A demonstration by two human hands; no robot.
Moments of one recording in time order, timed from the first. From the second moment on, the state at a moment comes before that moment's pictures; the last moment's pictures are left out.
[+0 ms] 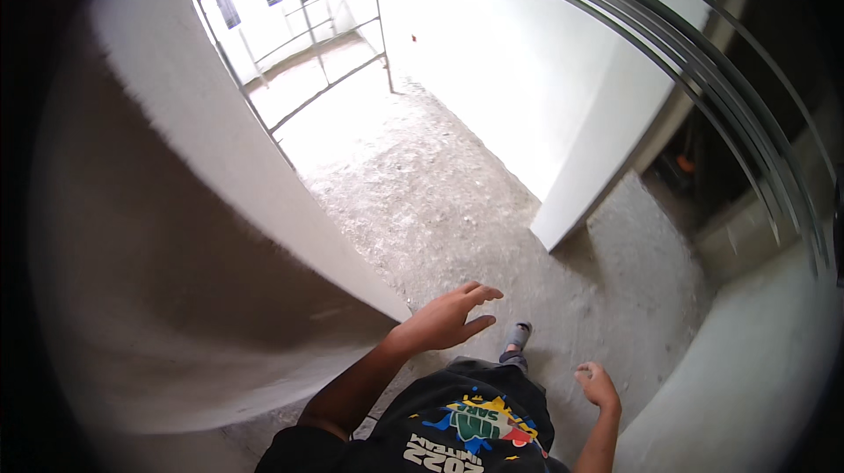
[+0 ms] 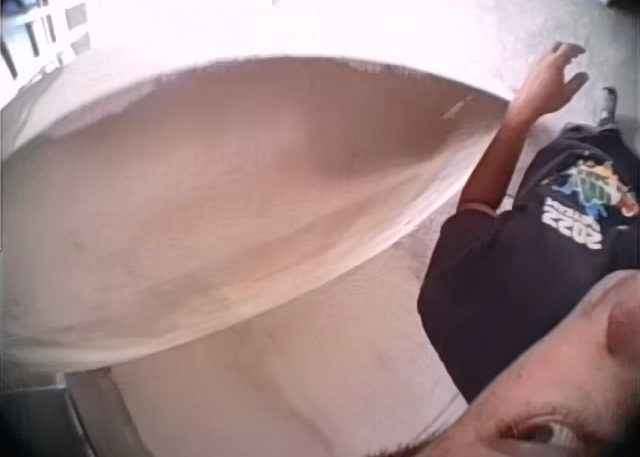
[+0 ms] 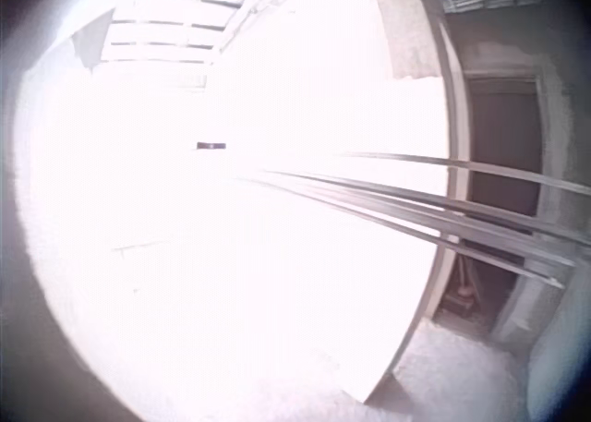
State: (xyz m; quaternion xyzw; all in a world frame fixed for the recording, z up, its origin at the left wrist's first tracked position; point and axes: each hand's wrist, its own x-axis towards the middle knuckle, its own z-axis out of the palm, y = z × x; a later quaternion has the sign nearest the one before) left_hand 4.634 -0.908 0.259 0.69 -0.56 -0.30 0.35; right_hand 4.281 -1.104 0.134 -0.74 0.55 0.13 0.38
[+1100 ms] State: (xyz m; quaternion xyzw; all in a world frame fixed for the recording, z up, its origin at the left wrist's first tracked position) left_hand 4.837 -0.970 0.439 0.50 -0.37 0.28 0.73; right_hand 5.034 -1.390 -0.148 -0.76 0.18 0.58 0.24
